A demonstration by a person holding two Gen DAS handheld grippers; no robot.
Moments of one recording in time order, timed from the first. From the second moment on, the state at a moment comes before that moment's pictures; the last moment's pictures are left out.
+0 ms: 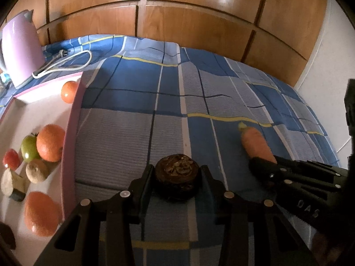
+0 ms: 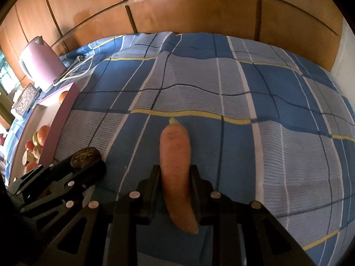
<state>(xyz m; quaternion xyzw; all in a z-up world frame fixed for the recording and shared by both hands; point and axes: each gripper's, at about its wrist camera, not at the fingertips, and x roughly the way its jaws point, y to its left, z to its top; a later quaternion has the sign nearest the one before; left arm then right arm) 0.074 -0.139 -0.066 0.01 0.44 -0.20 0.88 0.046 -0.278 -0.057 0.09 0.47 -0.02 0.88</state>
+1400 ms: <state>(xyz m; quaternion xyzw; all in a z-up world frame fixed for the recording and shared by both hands) 0.036 -0.124 -0.036 0.01 0.42 -0.23 0.88 0.014 -0.273 -0.051 0.11 0.46 -0.02 0.88</state>
